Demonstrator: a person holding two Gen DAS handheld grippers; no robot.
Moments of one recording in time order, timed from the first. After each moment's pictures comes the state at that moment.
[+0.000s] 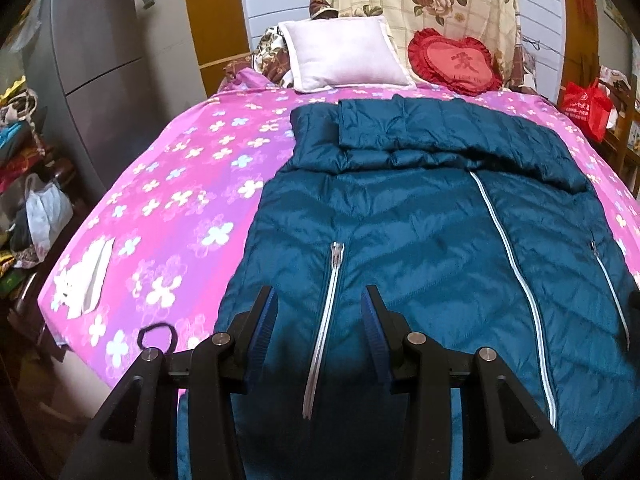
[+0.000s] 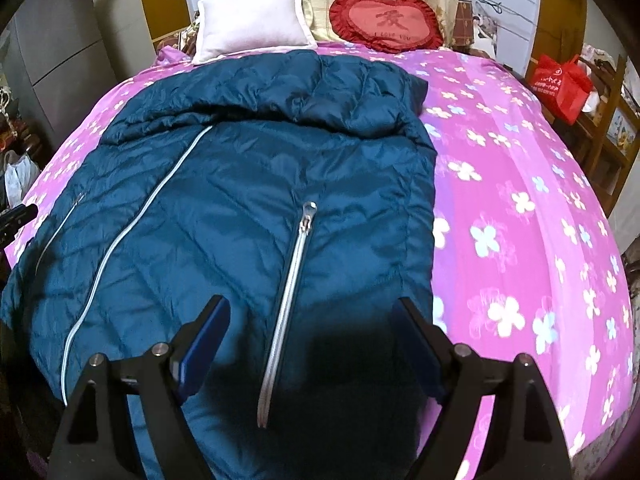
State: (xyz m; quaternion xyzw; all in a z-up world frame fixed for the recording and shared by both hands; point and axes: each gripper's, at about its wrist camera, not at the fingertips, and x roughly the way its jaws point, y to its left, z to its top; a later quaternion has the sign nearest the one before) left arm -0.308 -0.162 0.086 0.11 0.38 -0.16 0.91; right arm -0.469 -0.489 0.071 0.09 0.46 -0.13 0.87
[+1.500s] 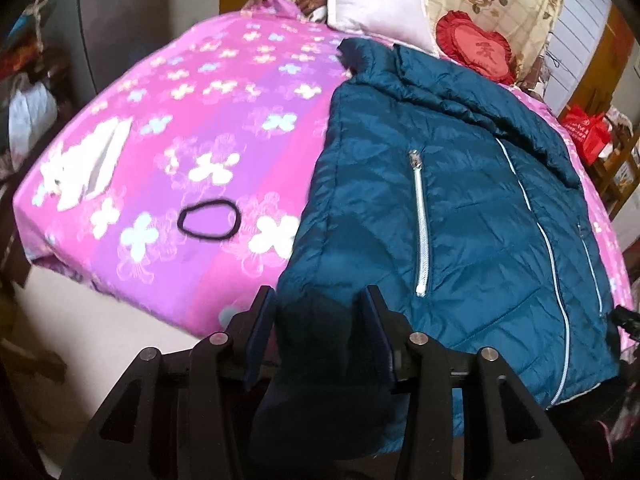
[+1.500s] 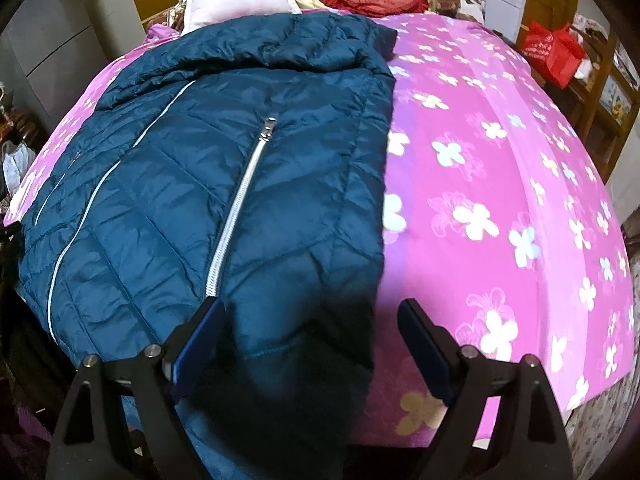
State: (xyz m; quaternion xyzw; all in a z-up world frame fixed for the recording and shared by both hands) left arm -0.304 -0.041 0.050 0.01 0.50 -0.19 0.85; right arm -0.533 -0.504 0.051 0.13 0.51 -0.13 0.84
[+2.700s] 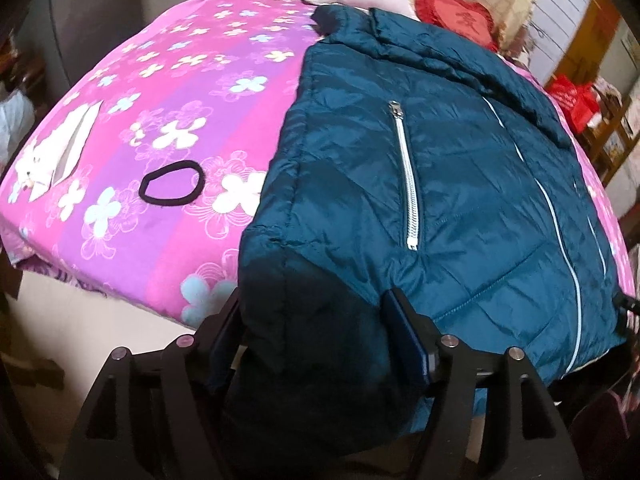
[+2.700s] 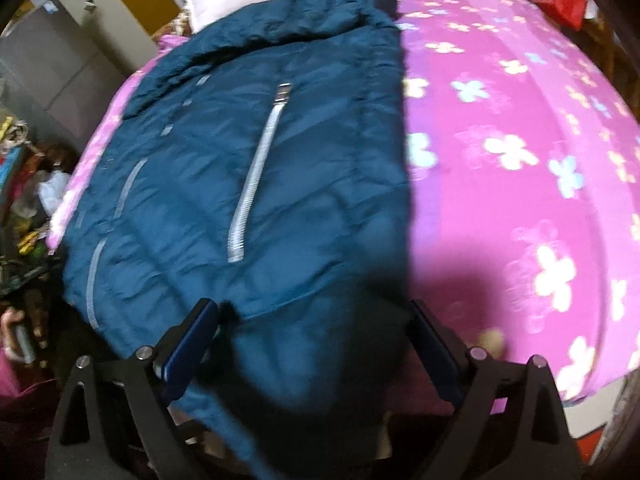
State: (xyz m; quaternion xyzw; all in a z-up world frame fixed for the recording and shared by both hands) left arm -0.316 -0.056 0.026 0.05 0.51 -0.22 0.83; right arm -0.553 -0.500 0.030 0.22 0.50 -0.06 0.83
